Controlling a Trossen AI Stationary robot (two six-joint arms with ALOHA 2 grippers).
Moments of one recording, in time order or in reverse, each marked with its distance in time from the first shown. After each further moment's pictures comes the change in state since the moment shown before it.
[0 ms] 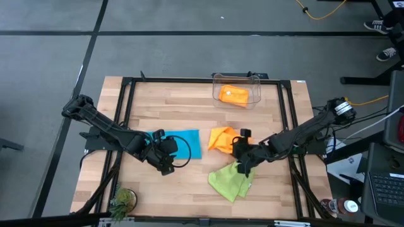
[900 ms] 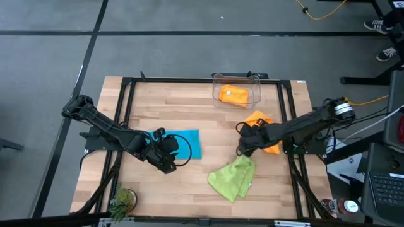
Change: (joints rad) left arm 0.004 0.000 0.000 0.027 -0.061 0.000; right arm -0.232 0.006 -0.135 -0.297 -0.074 0.453
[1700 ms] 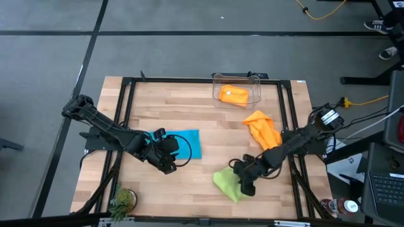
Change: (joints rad) left arm 0.000 0.000 0.000 0.011 0.001 0.000; right arm 0.349 0.223 0.002 0.538 -0.415 0.036
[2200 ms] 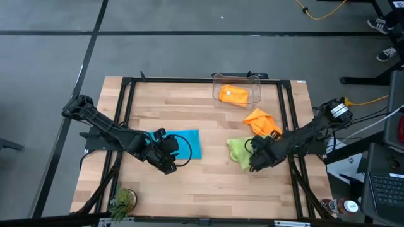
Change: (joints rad) left arm 0.000 0.000 0.000 0.006 0.001 0.000; right arm -0.054 -0.165 -0.006 -0.813 0.348 0.443
